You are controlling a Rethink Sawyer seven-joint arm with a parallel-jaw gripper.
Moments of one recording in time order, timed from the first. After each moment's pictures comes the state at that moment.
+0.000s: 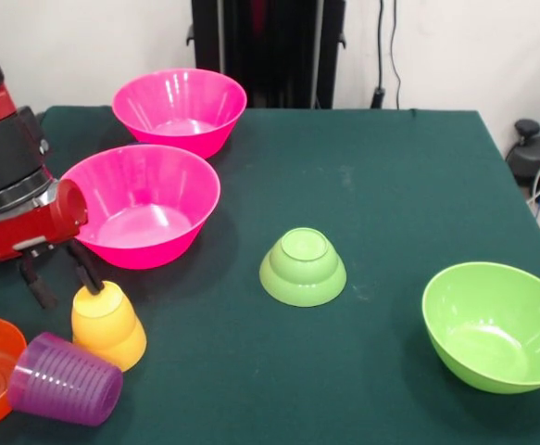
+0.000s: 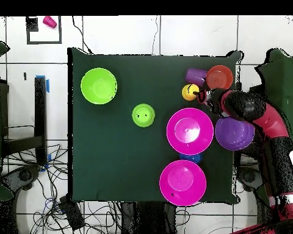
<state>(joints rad) -1.10 -0.21 0.84 1.26 -0.51 0.80 1.36</state>
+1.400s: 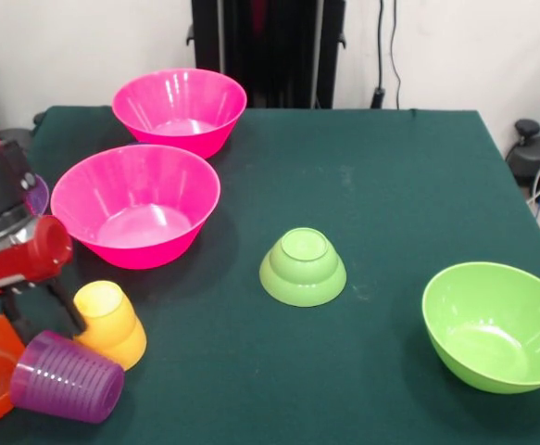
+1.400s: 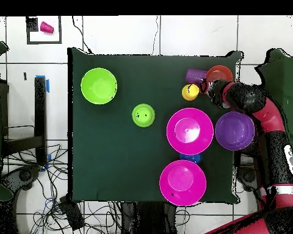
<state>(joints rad) -1.06 -0.12 0.86 1.13 -0.48 0.80 1.36</state>
